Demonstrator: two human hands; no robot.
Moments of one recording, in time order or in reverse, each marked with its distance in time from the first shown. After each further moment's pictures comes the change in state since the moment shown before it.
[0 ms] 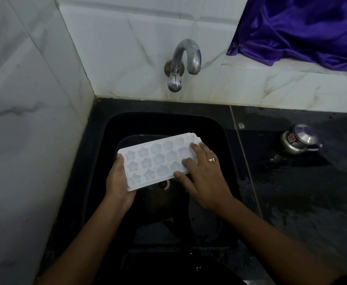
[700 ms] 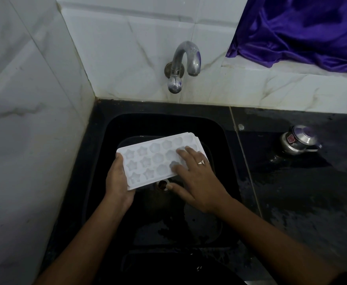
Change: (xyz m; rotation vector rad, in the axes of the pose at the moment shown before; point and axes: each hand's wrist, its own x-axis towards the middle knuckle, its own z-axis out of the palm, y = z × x) left_hand -0.001 0.004 0.003 0.007 0.029 0.005; right_hand 0.002 -0.007 -0.005 -0.012 -0.111 -0.187
